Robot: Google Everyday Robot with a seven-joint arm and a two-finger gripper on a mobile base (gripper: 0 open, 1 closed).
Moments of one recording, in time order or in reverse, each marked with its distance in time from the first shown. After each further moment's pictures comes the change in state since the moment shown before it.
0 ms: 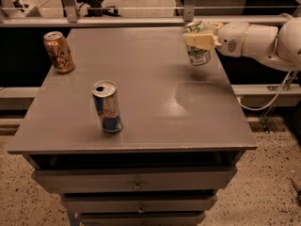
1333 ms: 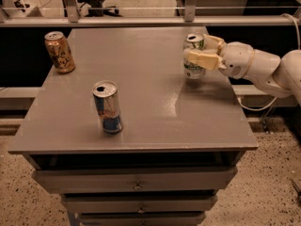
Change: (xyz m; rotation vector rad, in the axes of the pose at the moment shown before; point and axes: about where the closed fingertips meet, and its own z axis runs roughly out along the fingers) arm 0.015 0.055 -0.025 -0.201 -0.256 -0.098
